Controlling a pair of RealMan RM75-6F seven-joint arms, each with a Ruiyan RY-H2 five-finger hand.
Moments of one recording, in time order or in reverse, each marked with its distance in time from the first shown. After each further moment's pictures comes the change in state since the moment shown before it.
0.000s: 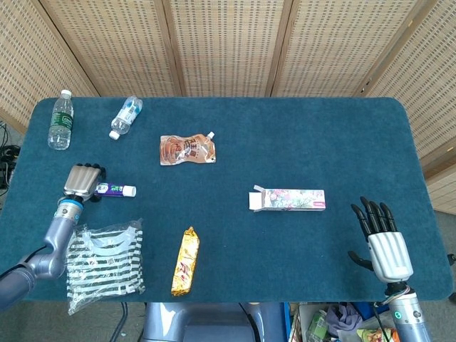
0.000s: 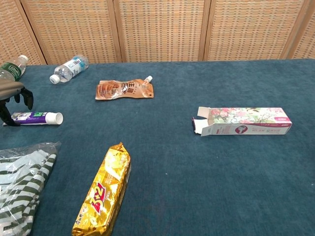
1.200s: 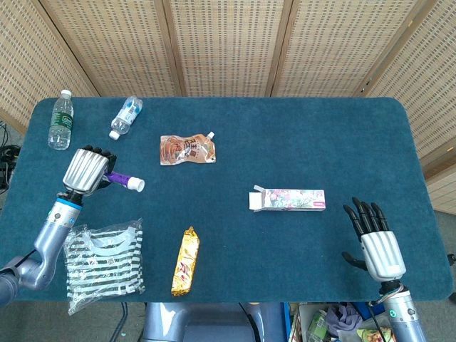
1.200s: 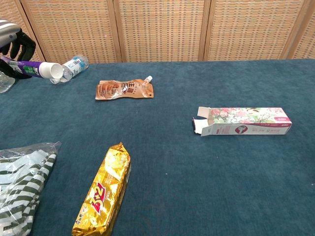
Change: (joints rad) left arm 0.024 0.180 0.038 -0.273 0.329 0.471 -0.122; right arm 0.028 -0.012 -0.001 -0.005 0.000 -0.053 0.003
